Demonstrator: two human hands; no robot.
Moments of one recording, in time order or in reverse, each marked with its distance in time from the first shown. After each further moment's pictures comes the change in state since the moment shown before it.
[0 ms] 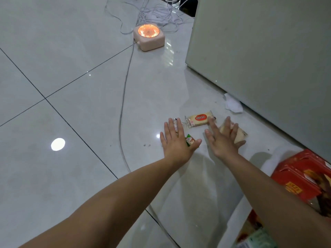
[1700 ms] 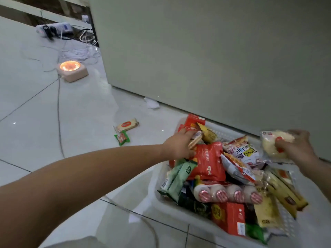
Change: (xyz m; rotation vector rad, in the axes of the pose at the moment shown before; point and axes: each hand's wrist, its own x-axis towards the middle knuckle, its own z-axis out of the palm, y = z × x) left_hand -0.148 0.175 -0.024 0.080 -0.479 0.801; right_hand -0.288 0.267 -0.168 0.674 0.654 0.657
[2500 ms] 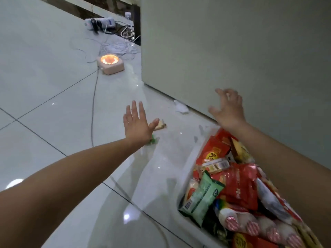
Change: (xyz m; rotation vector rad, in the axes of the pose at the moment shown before) left_hand -0.058 -0.154 -0.067 0.209 0.576 -0.692; right_hand -0.042 -0.186 0.192 -0.389 -0.219 -0.842
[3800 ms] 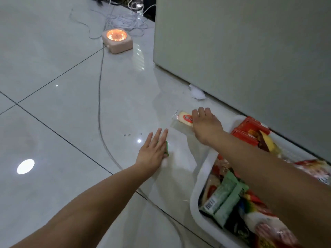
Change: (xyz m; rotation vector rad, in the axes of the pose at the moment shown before) left_hand -0.055 -0.060 0.086 0.521 -0.180 0.575; right_hand -0.025 -0.047 0.122 -0.516 -0.316 -0.344
